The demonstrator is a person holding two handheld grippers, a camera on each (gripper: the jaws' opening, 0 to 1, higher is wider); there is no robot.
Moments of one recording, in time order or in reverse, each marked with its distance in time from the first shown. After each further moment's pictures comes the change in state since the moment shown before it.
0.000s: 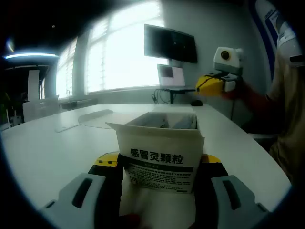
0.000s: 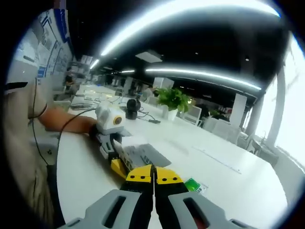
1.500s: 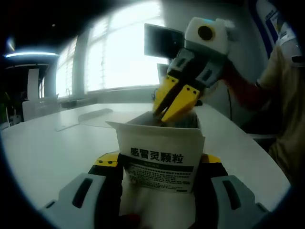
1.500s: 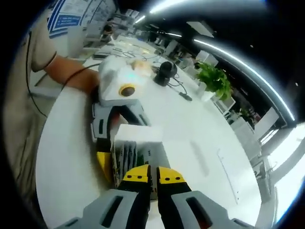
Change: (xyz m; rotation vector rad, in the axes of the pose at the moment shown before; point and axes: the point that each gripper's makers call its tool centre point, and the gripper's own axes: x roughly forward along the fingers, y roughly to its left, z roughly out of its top) left arm -0.001 -0.002 -0.001 -0.007 0.006 -0.005; right arm 0.088 0.014 -0.011 -0.349 0.312 0.240
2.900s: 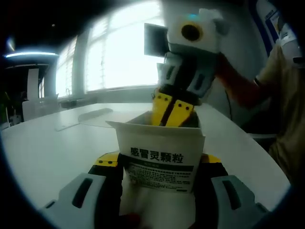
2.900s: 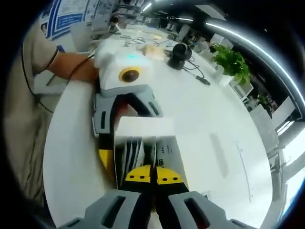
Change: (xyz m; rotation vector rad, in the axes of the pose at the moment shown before) left arm 0.000 -0.006 0.001 0.002 0.003 -0.002; right arm 0.021 0.015 -0.012 0.032 0.123 0.185
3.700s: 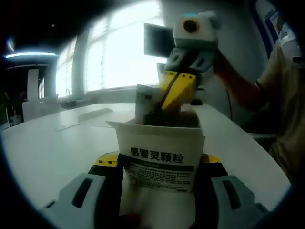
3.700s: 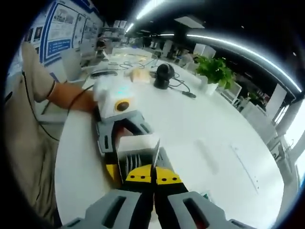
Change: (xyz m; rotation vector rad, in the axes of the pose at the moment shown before) left arm 0.002 0.008 -0.001 0.004 0.000 -0.002; right arm -0.038 -0.014 0.020 0.175 -0.201 -0.057
